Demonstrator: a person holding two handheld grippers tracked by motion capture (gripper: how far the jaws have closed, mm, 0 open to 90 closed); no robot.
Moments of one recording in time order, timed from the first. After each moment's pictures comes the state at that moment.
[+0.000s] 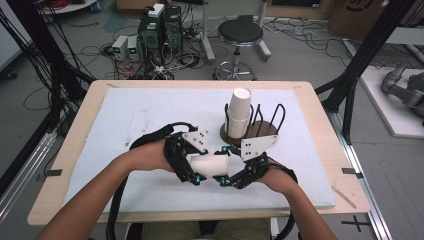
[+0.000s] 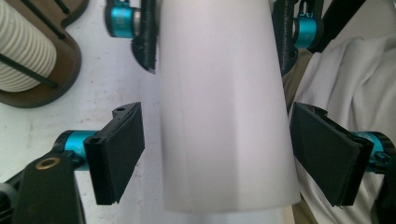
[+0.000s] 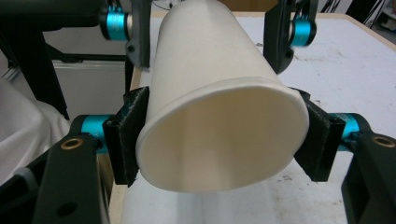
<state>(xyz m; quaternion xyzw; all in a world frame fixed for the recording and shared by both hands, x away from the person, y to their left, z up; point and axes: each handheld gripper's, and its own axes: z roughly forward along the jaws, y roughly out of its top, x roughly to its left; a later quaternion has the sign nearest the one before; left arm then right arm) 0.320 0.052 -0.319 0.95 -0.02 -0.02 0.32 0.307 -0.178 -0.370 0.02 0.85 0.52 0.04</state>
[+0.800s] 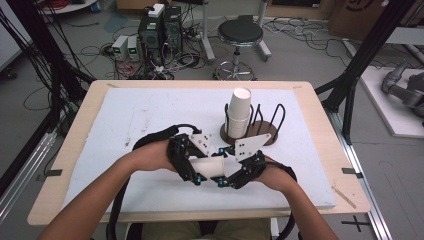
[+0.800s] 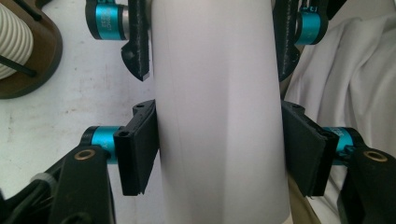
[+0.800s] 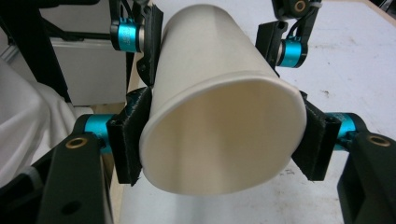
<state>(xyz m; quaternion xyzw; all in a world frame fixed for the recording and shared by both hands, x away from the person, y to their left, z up) 0.323 0.048 -0.324 0.96 -0.02 -0.03 0.29 0.308 -0.169 -0.367 0.01 0.87 0.48 0.04</state>
